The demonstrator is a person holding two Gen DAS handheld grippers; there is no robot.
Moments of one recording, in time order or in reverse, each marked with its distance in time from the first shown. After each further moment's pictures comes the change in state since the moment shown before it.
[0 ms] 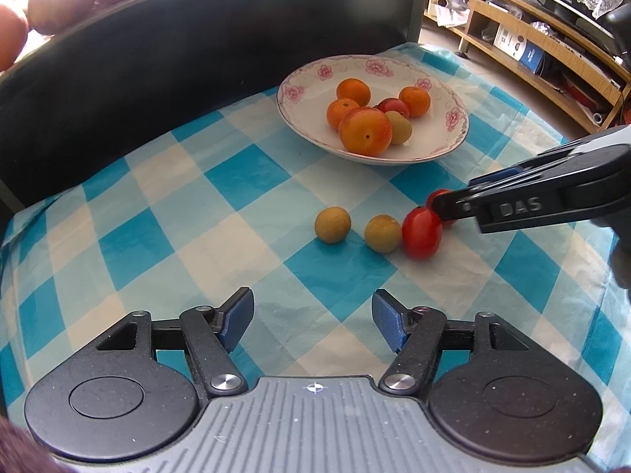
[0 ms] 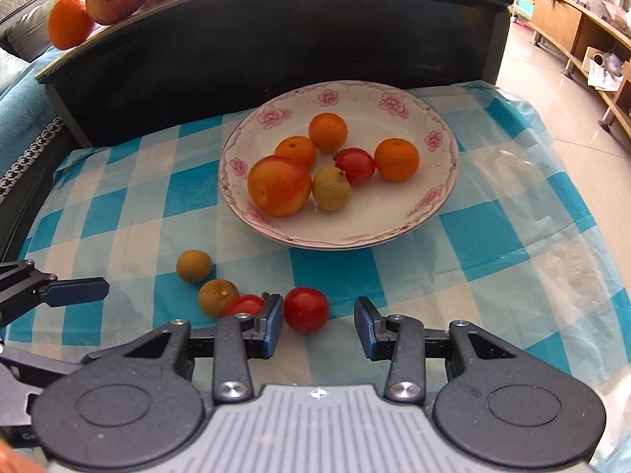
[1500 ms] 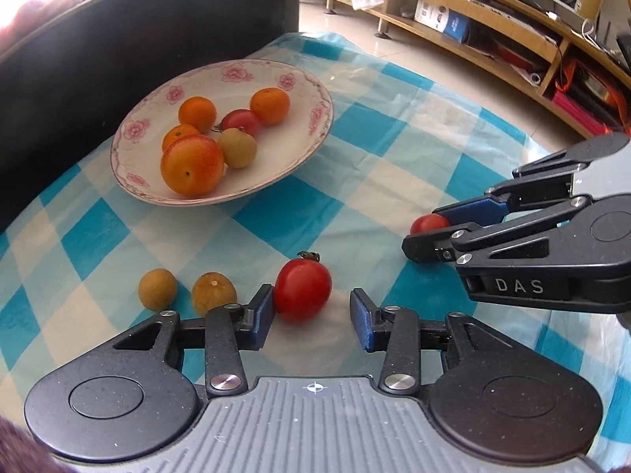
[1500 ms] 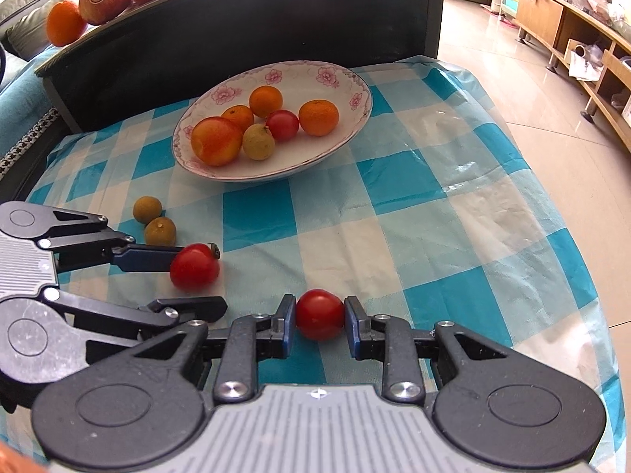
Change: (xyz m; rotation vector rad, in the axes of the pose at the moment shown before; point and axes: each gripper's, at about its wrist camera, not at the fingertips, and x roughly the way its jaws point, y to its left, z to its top) left arm 0.034 -0.084 0.023 0.174 0.001 -0.130; right arm -0.033 -0.051 -0.046 0.003 -0.021 -0.024
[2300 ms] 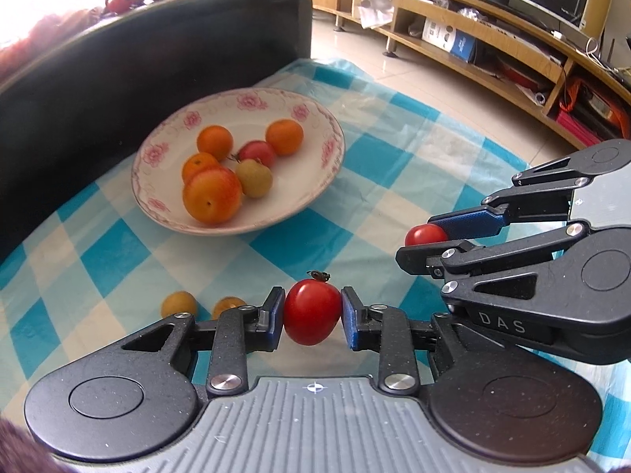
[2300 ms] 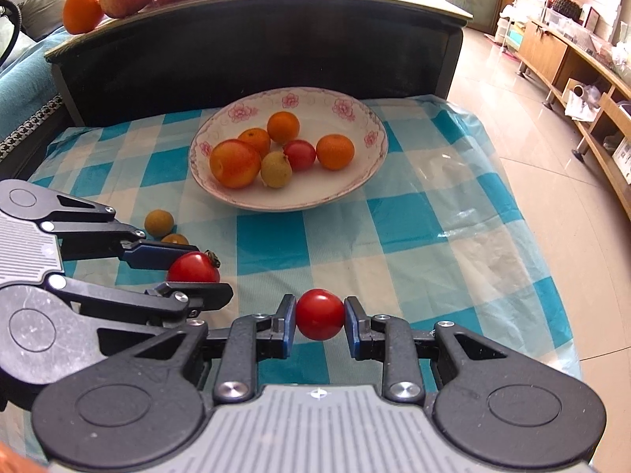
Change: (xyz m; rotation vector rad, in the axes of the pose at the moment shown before) left arm -0.015 0.006 0.013 -0.031 -0.049 0.013; right arm -0.013 0.024 0.016 -0.085 -0.041 -0.068
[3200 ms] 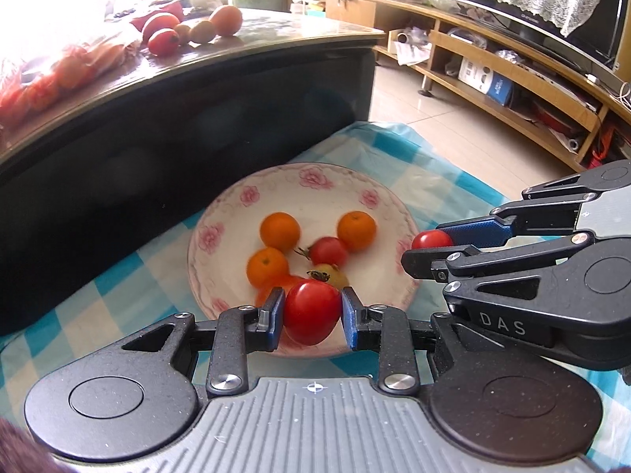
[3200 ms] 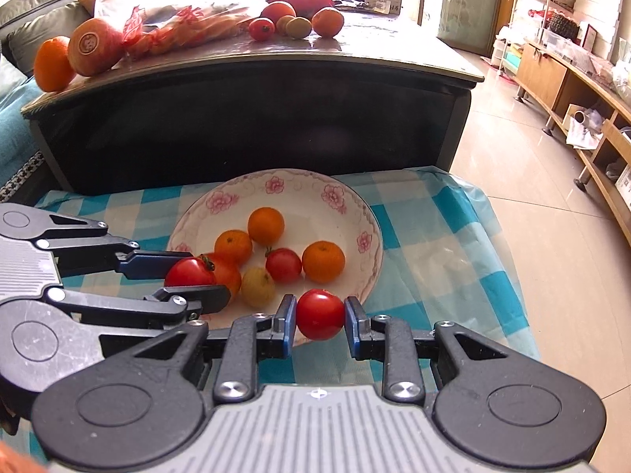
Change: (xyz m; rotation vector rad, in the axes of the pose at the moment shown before) left arm 0.012 0.042 0.059 -0.049 -0.076 0.067; right arm 0.023 -0.014 0.076 0.018 -0.078 0.007
